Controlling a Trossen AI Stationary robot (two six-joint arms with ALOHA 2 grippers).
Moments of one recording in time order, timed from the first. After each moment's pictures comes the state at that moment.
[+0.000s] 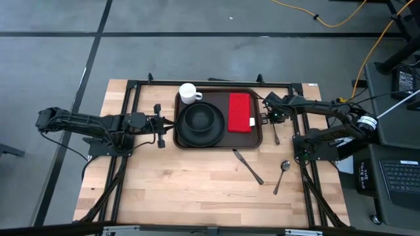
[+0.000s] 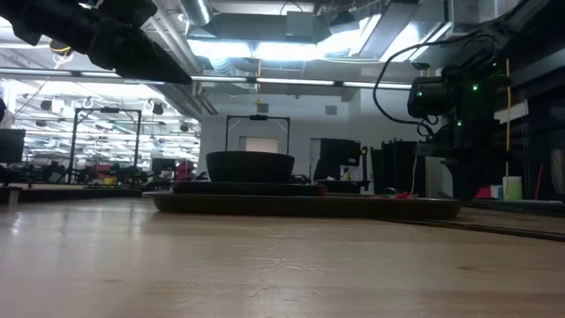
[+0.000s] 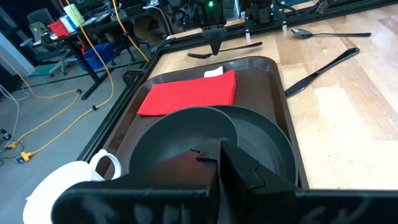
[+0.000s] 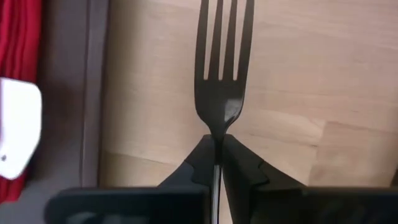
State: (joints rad) left arm 0.00 0.71 0.39 0.00 -0.29 0.20; right arm -0.66 1.29 0.59 -0.70 0.09 0.72
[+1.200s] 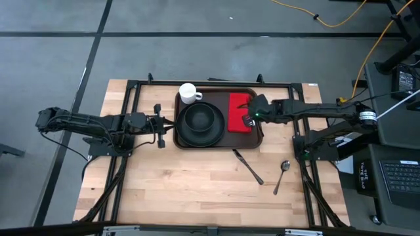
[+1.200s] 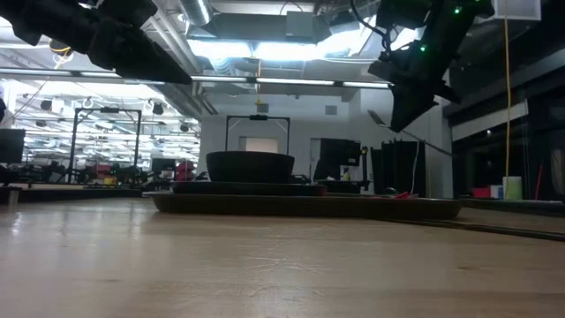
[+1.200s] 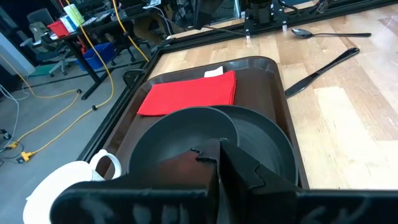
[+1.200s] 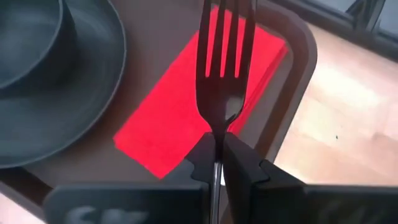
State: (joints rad) left arm 0.00 0.71 0.39 0.00 -0.29 0.20; right arm -0.19 1.29 0.95 -0.75 0.44 0.77
